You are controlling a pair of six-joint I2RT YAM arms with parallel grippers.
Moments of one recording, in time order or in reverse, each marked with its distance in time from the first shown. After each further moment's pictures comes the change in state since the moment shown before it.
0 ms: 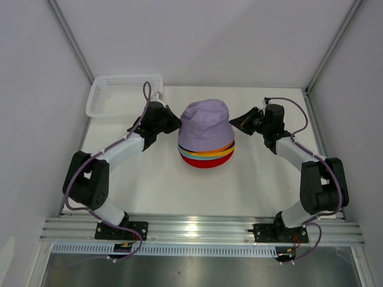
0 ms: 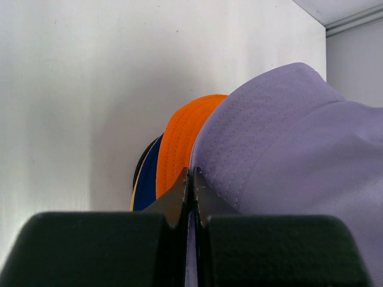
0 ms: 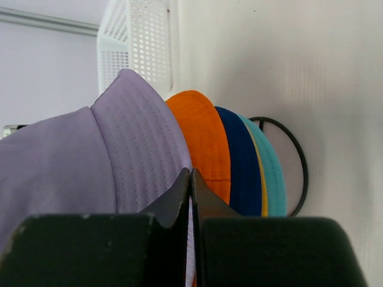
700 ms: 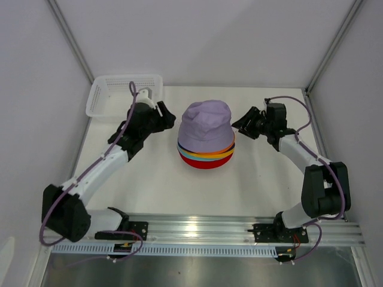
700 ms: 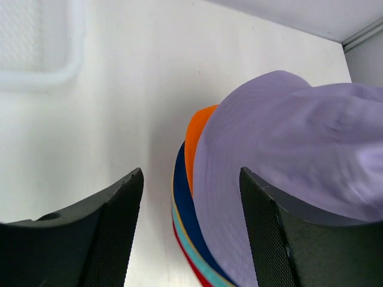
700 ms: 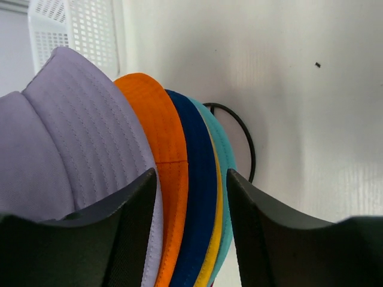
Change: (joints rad) left arm -0.019 -0.288 -0.031 -0.159 -0.166 0.240; right arm -0.013 -0.040 0.050 -0.262 0.056 -0.195
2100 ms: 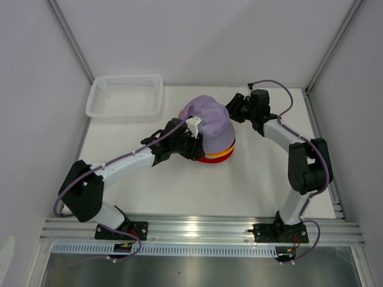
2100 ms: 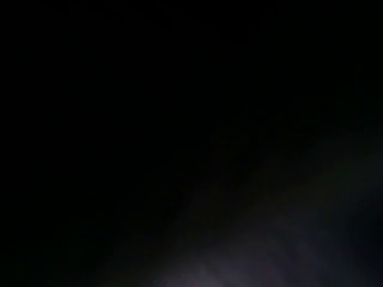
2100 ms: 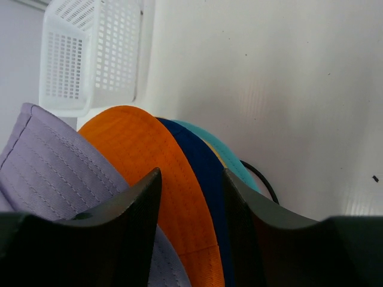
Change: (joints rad) left arm -0.280 0.175 0.000 -0.072 0.303 0.288; right arm 0.098 0.277 0.274 0.113 0.030 -0.082
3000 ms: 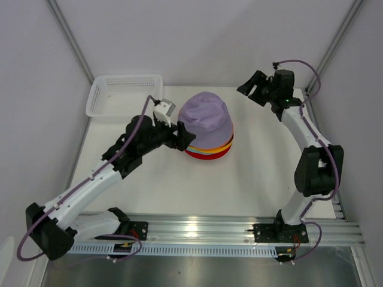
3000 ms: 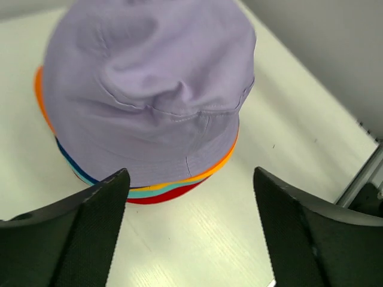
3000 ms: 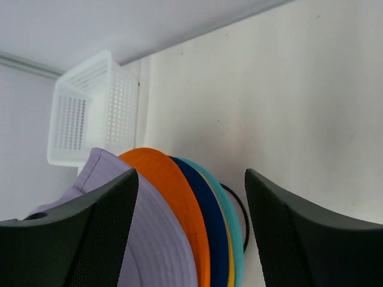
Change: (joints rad) left arm 0.051 -0.358 -0.025 0.023 -0.094 0.001; right arm -0.143 -0.028 0.253 -0.230 0.030 -0.066
